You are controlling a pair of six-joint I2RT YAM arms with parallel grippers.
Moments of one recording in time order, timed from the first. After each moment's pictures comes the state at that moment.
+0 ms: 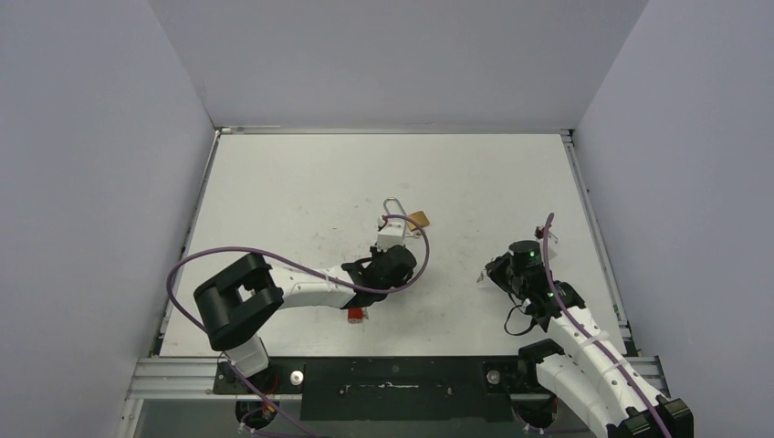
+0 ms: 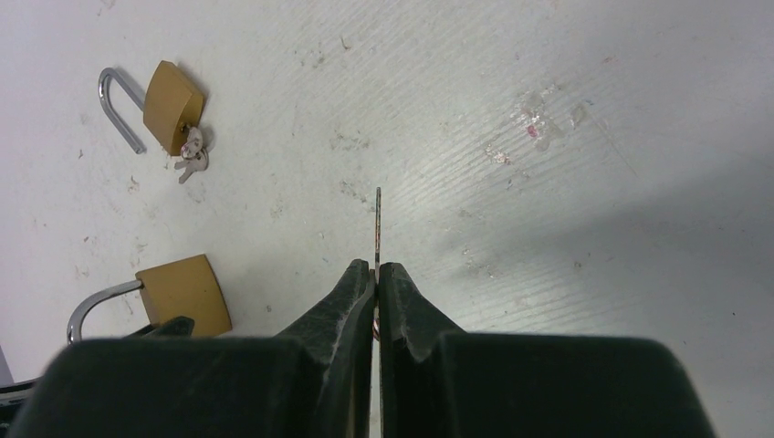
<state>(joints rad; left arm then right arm) -1.07 1.68 0.86 0.06 -0.58 -0.71 0.31 0.76 0.44 -0.45 0.19 0.93</state>
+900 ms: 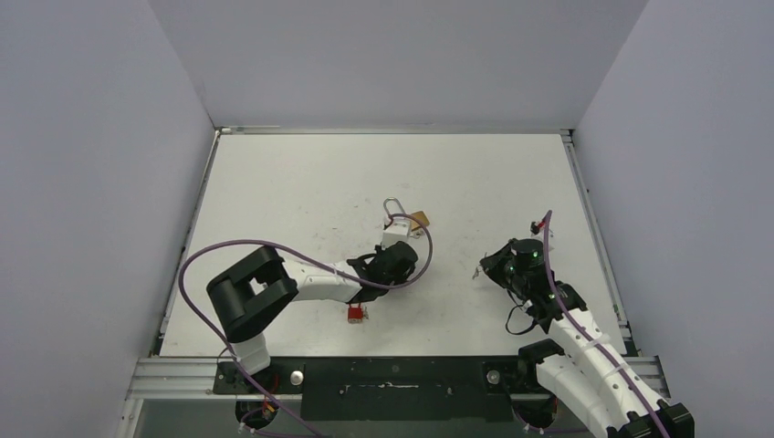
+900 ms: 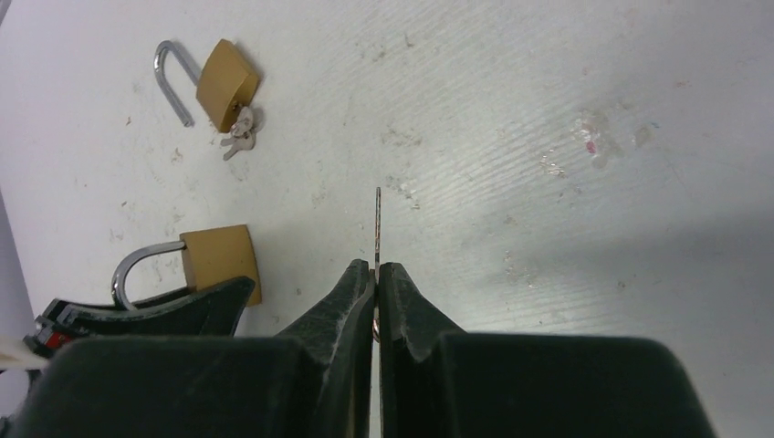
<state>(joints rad) -1.04 1.77 0.89 0.09 -0.50 -0.68 0.31 0.75 0.44 -0.40 0.13 0.88</state>
